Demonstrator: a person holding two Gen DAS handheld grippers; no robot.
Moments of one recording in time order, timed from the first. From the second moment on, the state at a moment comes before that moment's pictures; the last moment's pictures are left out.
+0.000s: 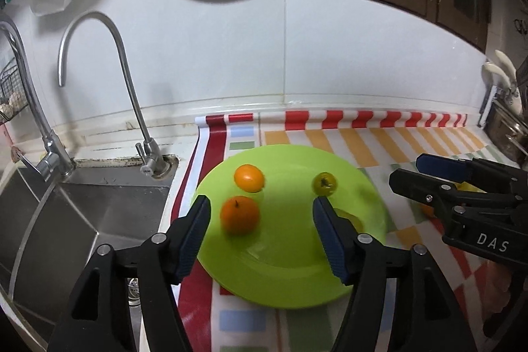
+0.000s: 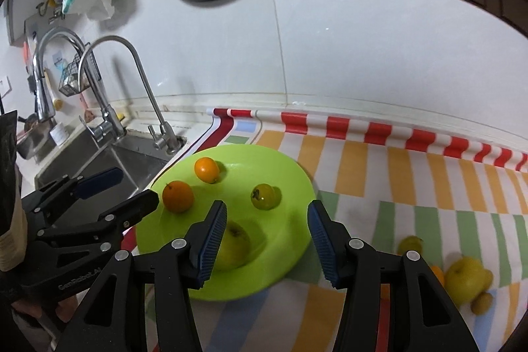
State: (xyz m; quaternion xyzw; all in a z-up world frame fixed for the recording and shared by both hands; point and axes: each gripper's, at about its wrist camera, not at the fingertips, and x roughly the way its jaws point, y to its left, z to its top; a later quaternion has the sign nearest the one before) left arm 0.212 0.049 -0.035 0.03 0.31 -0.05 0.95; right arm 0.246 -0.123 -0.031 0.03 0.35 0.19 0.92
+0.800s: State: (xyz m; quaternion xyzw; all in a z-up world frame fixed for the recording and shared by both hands) left arm 0.133 -0.012 0.009 0.04 0.25 -0.09 0.96; right arm 0.147 -0.193 0.012 0.03 0.29 0.10 0.95
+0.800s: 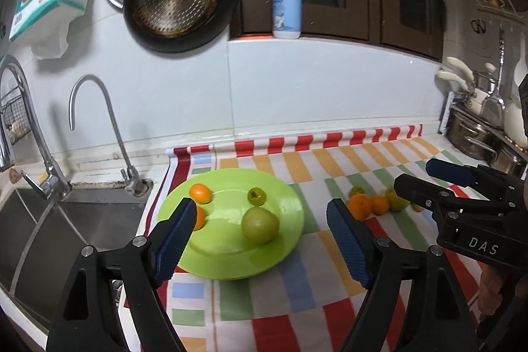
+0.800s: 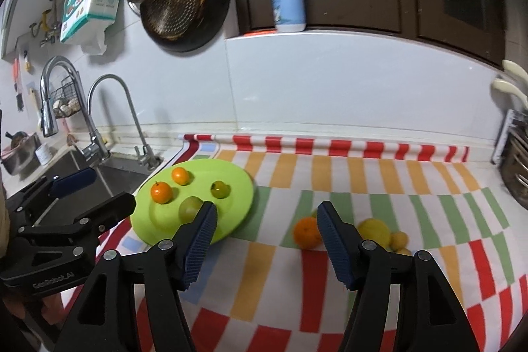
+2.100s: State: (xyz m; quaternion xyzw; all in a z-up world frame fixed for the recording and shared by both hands) left arm 0.168 -0.119 -0.039 0.10 0.29 -0.18 0.94; right arm 0.147 -0.302 -0.041 0.07 0.34 -0.01 0.94
